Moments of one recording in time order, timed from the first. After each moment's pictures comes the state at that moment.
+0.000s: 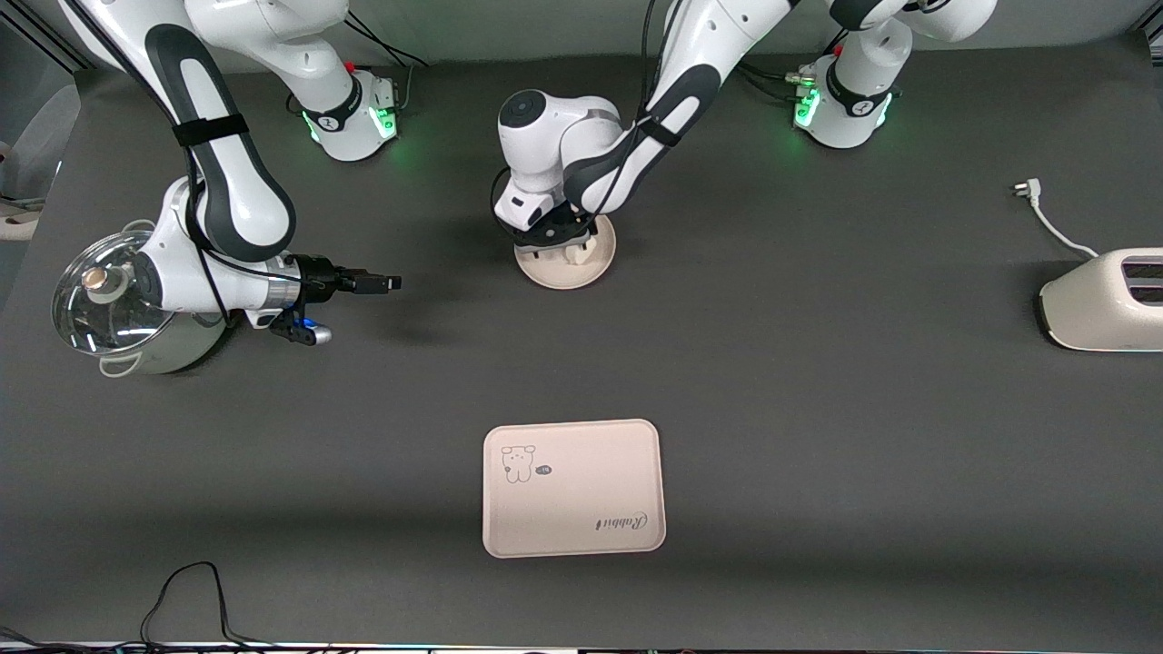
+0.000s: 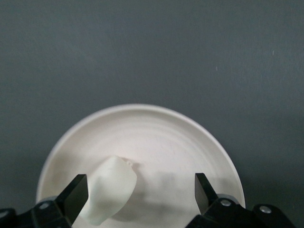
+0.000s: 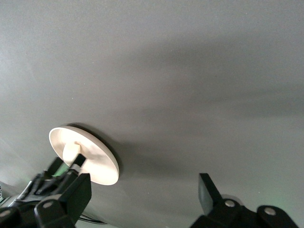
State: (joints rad) left arm -0.77 0.67 -0.37 -1.70 0.49 2.26 -1.52; right arm 0.22 0.15 -0.13 -2.28 0.62 1.98 -0.01
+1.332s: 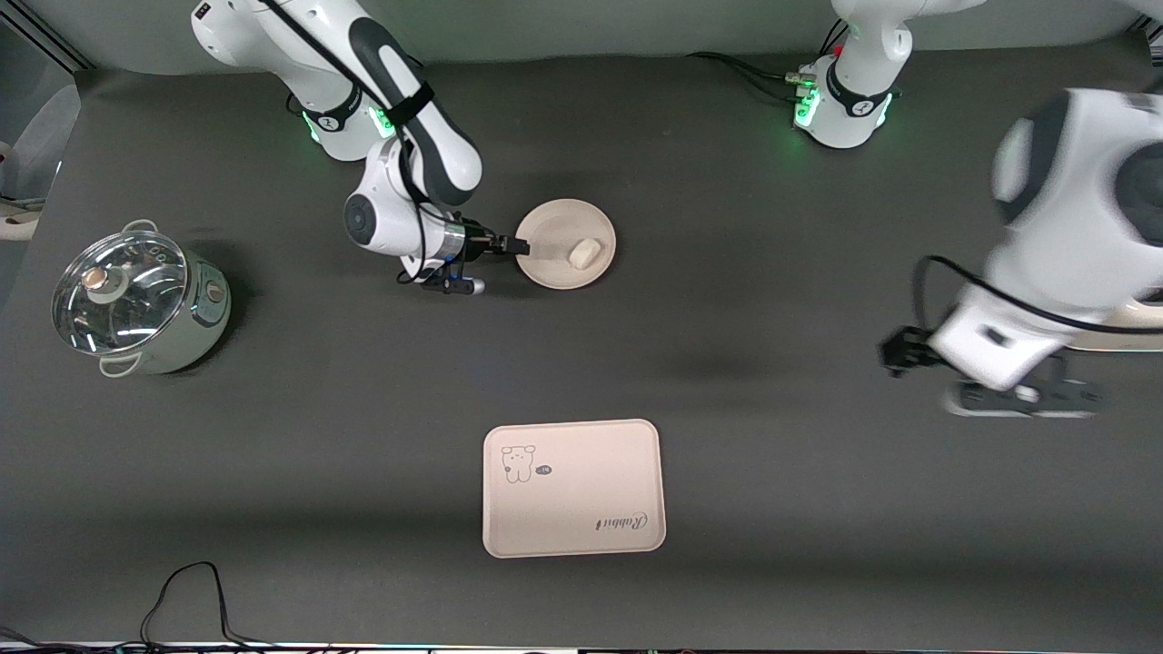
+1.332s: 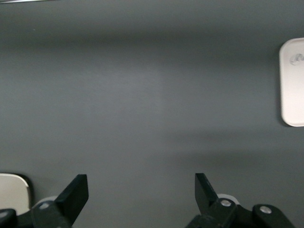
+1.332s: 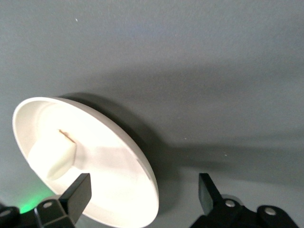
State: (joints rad) left arm 0.16 0.30 -0.35 -1.46 0.16 1.79 -0.17; right arm 0.81 0.28 -0.12 -2.43 1.07 2.49 -0.01
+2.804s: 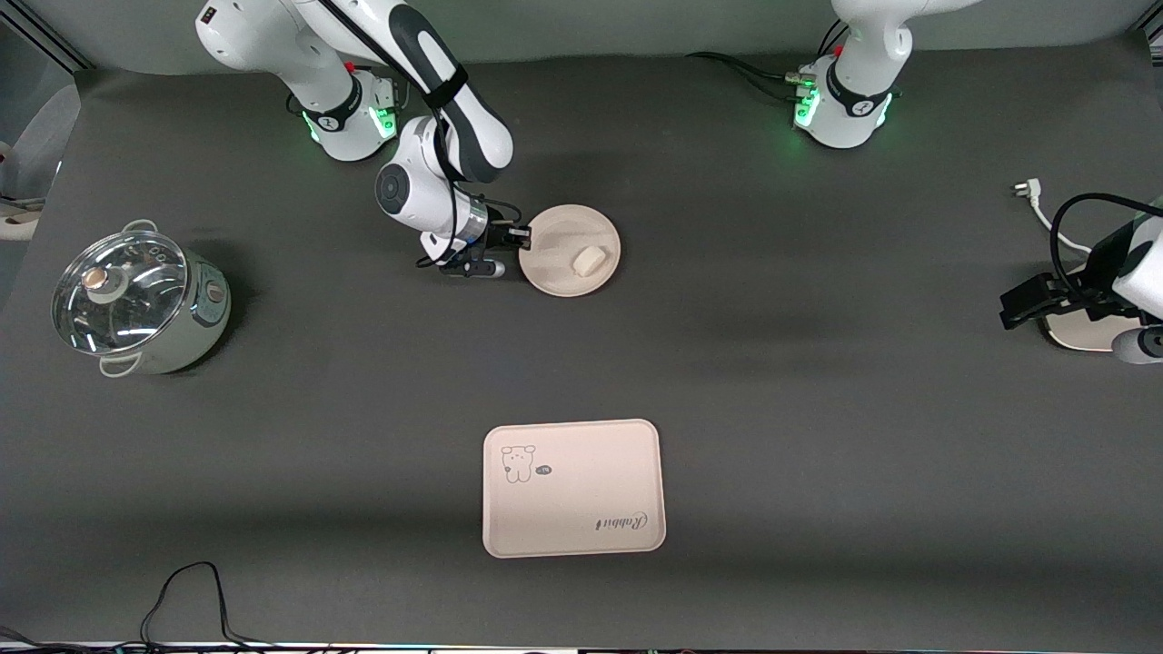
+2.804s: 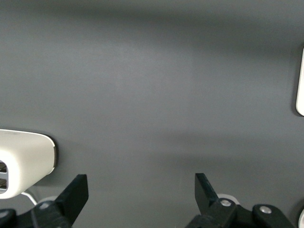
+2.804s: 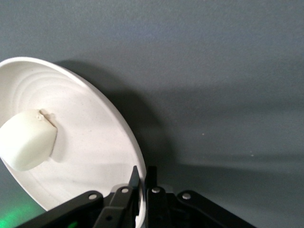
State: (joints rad) left arm 0.07 0.13 -0.11 -1.51 0.06 1.66 -0.13; right arm 0.95 0.31 -0.14 -2.45 1.18 2.63 -0.07
